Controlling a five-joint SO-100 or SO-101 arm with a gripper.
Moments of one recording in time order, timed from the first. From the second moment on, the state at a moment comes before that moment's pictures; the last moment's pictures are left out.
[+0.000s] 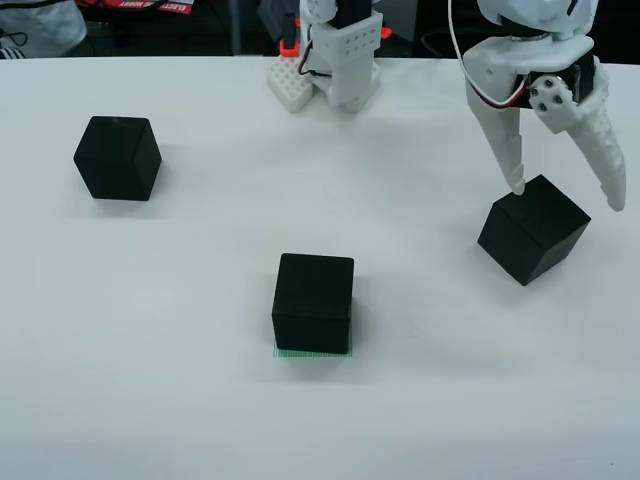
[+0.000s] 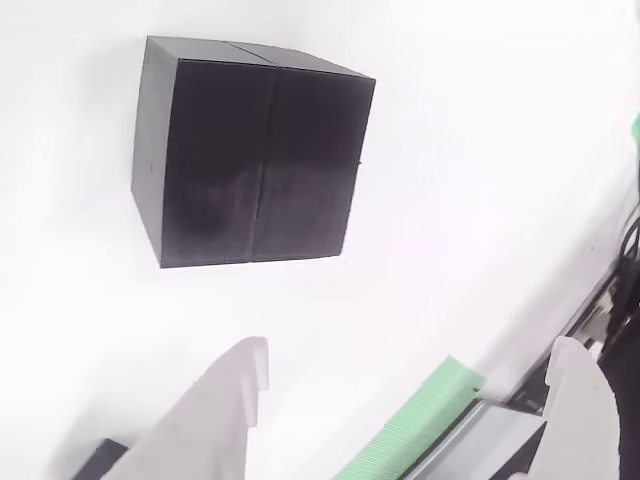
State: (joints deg) arm -39.0 101.8 99.5 72.2 -9.1
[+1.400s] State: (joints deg) arm -45.2 88.4 102.8 66.9 -1.9
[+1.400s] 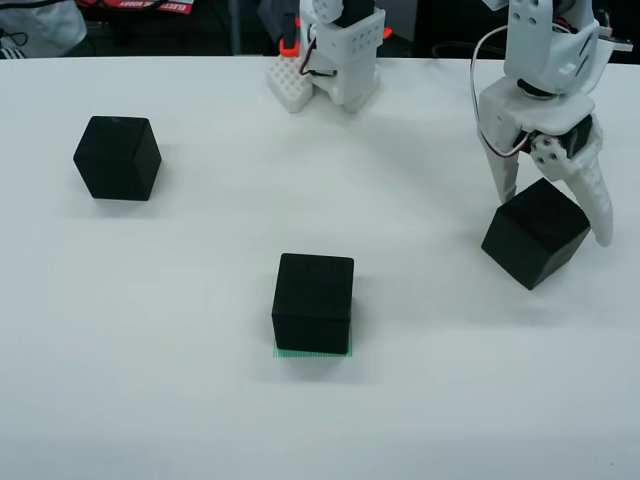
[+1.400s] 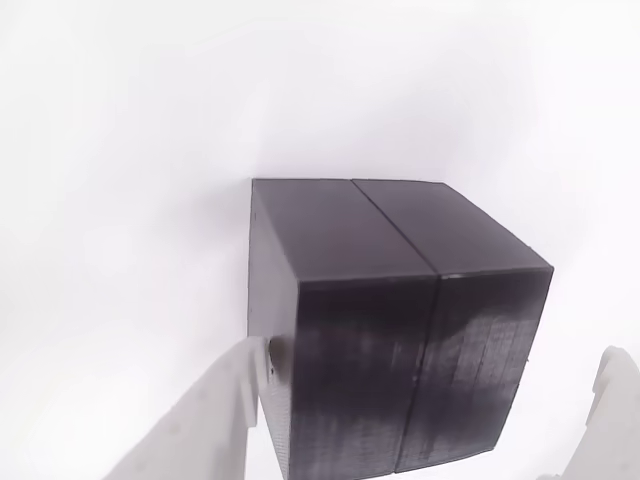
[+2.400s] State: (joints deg) arm -44.6 80.3 93.6 67.8 -2.5
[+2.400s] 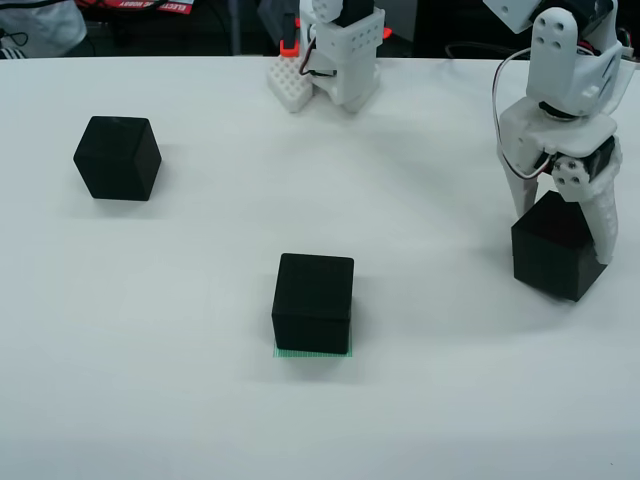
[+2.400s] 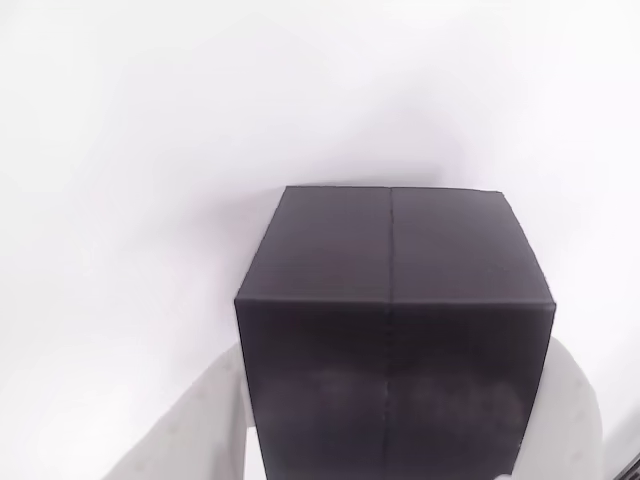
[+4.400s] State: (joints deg) arm 3.9 115.4 97.5 89.9 -74.6
